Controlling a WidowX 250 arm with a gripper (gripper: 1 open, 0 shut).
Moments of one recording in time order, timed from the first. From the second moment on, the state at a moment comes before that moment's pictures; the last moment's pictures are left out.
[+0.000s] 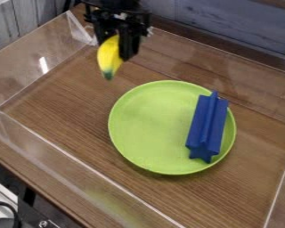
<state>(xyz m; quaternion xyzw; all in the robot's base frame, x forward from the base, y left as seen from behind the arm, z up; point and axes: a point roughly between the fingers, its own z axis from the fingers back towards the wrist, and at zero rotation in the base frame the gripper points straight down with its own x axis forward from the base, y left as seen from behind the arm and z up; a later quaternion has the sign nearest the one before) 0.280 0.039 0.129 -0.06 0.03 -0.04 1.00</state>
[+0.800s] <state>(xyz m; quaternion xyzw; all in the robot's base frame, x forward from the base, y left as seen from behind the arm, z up) 0.276 0.092 0.118 -0.04 0.01 -0.04 1.00</state>
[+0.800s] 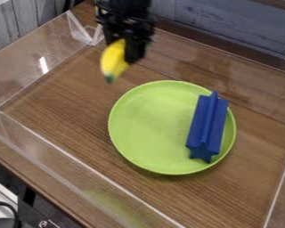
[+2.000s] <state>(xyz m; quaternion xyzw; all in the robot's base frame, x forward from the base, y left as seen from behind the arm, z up) 0.302 0.021 0.097 -0.06 0.00 -0.14 0.99</state>
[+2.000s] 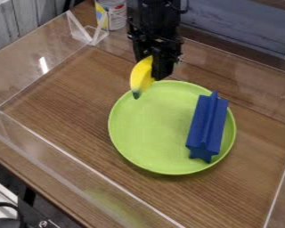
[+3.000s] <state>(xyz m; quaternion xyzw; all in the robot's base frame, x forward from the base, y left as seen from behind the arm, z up) 0.283 0.137 0.027 -0.06 0.02 -0.06 1.00</state>
